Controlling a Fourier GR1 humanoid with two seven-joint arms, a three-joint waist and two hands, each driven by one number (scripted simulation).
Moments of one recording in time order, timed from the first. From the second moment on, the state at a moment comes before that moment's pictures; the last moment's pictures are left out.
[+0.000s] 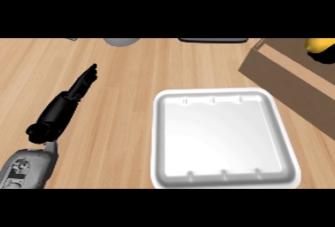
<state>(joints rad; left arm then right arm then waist) -0.24 0.31 -0.06 -1.52 -0.06 -0.15 -0.08 -0.92 -0.64 -0.20 -0.80 0.86 0.28 0.07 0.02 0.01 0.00</state>
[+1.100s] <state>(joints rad) -0.25 0.30 -0.06 -1.53 -0.07 -0.17 -0.06 -1.06 -0.73 -0.51 -0.34 0.57 0.39 -0.34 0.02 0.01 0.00</state>
